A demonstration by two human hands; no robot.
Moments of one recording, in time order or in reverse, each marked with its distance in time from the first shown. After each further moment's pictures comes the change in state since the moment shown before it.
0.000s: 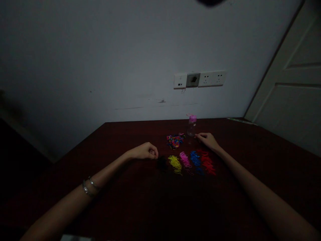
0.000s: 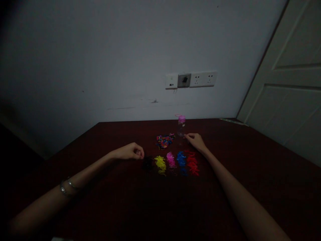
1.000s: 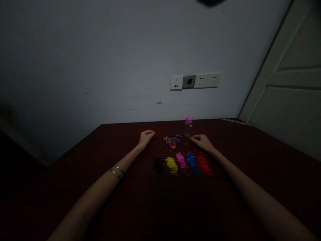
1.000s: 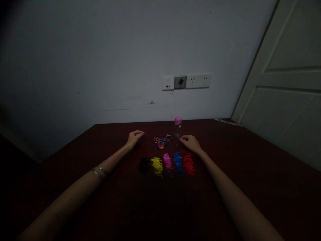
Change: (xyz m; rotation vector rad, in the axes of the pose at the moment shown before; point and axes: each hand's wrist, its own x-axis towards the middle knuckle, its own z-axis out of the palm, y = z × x) left_hand 0.090 -0.045 -0.006 -0.545 0.944 -0.019; right_hand 0.000 0.003 0.004 -0.171 -0.063 -0.065
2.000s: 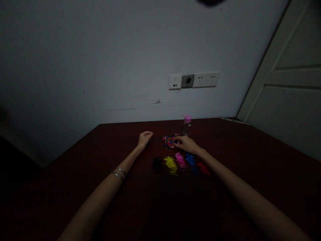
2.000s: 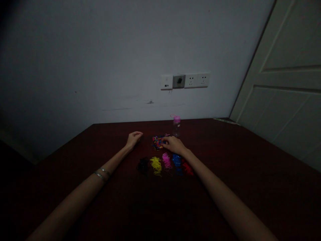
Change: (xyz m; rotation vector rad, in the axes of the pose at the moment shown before) left_hand 0.009 -0.024 -0.003 0.009 -0.002 -0.013; right_hand -0.006 -0.089 0.024 -0.170 -0.209 -0.244
